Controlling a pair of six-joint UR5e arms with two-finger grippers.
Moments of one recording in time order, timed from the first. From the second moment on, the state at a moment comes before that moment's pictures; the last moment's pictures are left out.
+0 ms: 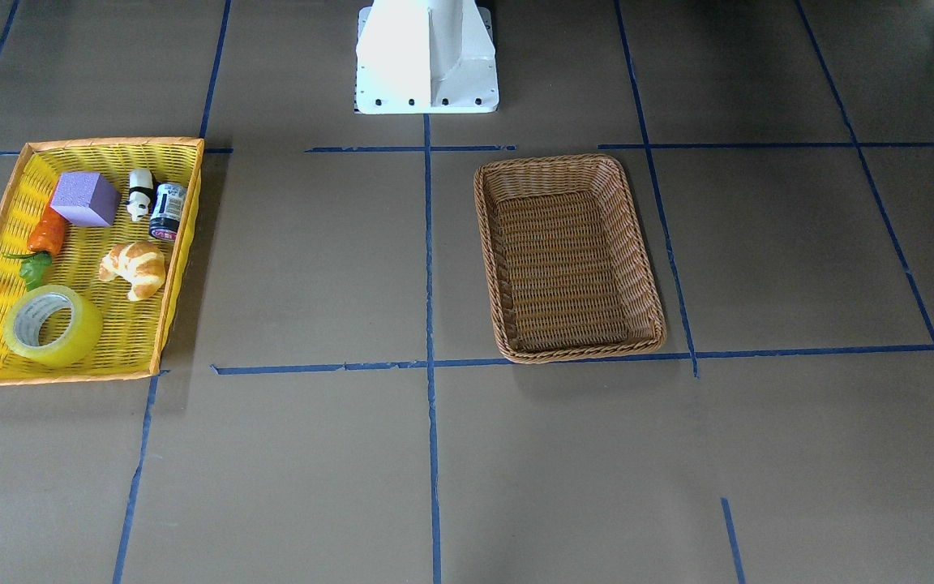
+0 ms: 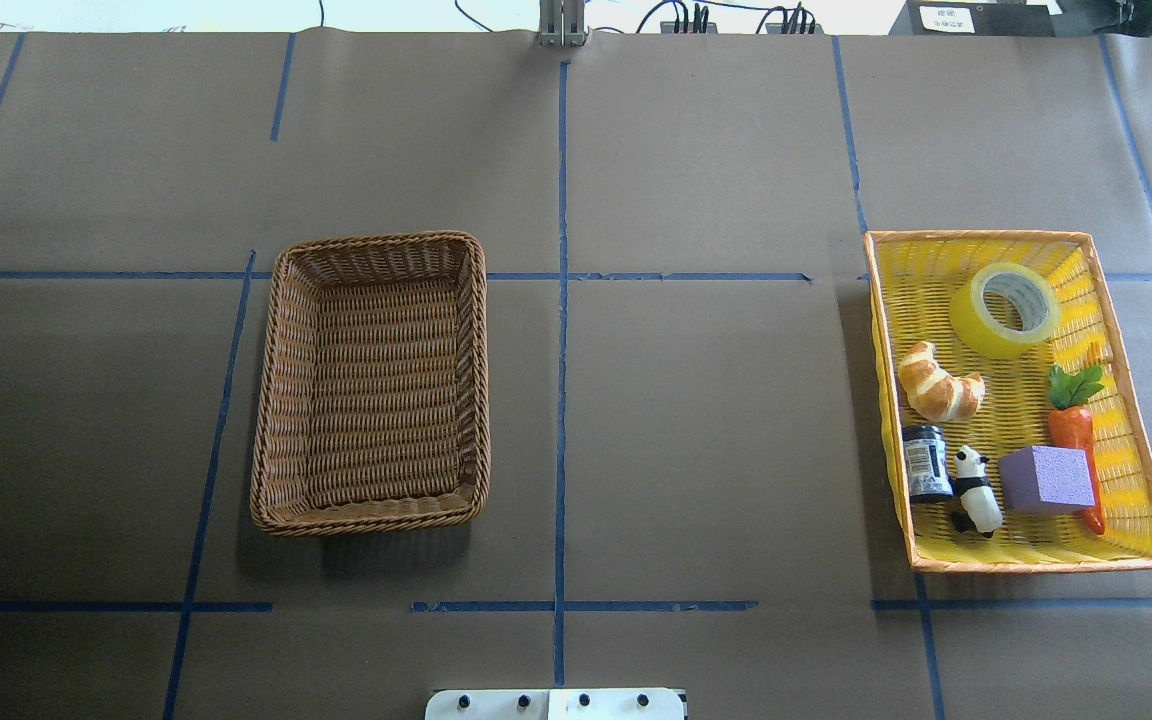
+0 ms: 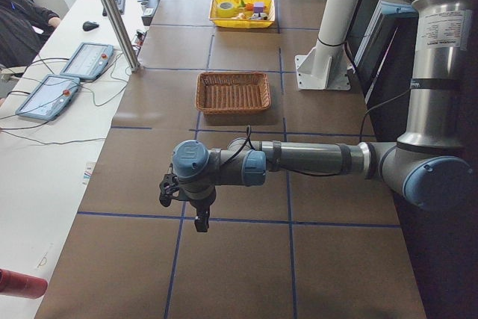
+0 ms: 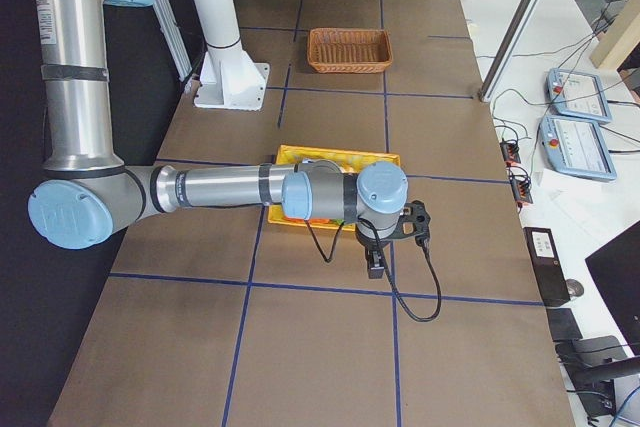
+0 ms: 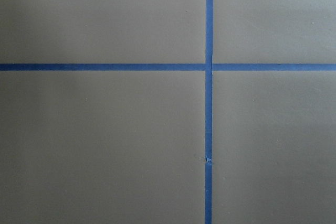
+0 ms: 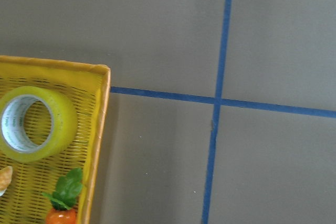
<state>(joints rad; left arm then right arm) -1.58 -1.57 -1.59 -1.55 -2.36 0.02 1.59 -1.55 1.67 -1.63 2.46 -0.09</state>
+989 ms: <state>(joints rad) -1.58 -1.56 -1.58 -1.56 -2.36 0.02 1.21 -1.54 1.69 -1.15 2.30 0.63</state>
